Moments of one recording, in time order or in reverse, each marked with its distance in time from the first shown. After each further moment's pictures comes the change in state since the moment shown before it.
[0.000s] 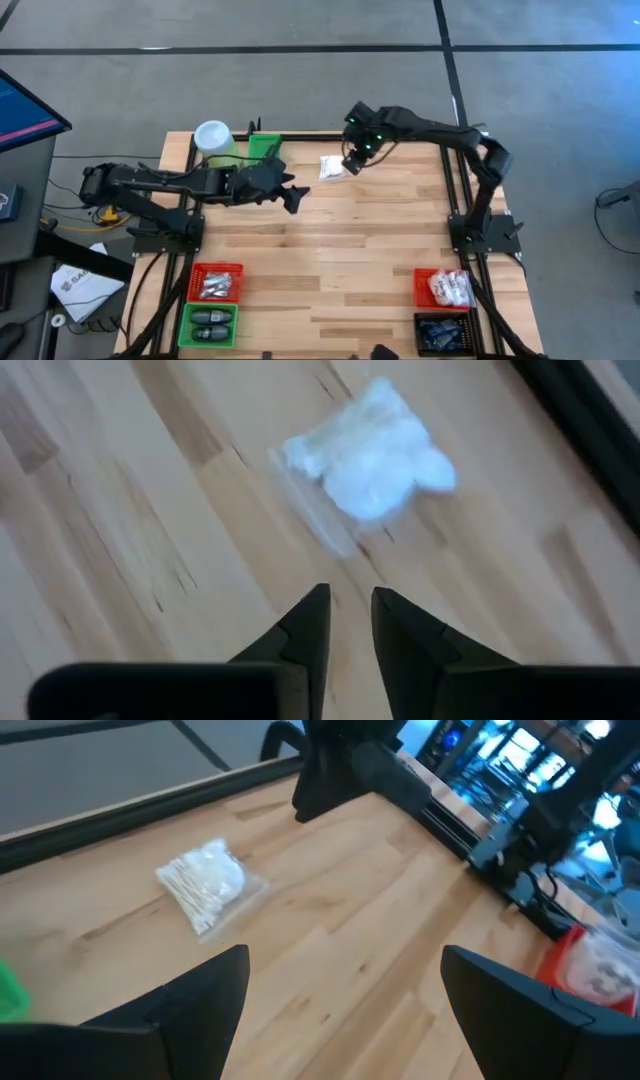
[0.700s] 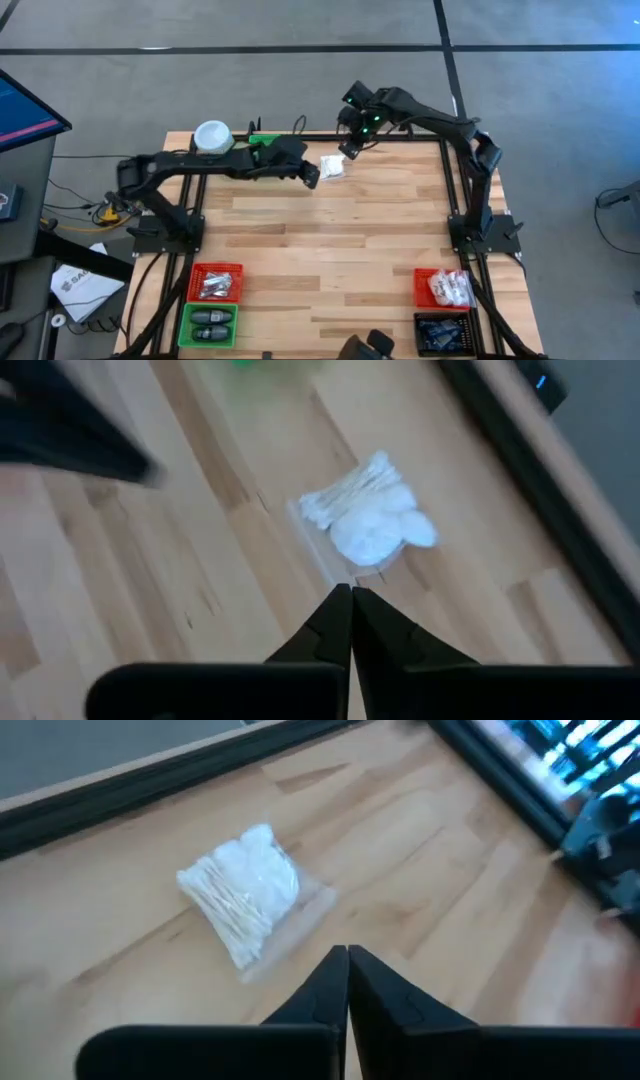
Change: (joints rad) left arm 0.315 0.310 0.051 0.175 0.318 0.130; right arm -0.057 0.093 0.275 -0.154 -0.079 -0.093
